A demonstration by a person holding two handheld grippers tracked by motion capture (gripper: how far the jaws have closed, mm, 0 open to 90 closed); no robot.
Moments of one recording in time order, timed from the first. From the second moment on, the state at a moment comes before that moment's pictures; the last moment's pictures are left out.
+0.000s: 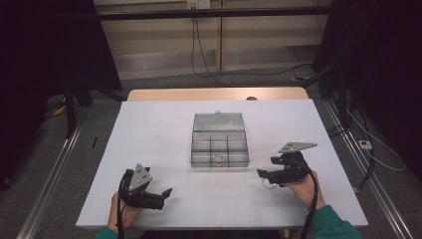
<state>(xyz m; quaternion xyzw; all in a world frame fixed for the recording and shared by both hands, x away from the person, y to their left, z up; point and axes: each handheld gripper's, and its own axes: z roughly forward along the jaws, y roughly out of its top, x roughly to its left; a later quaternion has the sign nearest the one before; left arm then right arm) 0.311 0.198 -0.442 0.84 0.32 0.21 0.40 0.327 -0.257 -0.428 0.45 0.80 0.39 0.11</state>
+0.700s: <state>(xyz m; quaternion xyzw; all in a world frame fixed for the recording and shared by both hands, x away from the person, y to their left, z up) 0.311 0.198 -0.442 0.84 0.32 0.21 0.40 0.327 -0.264 -0.444 0.46 0.82 0.33 0.09</state>
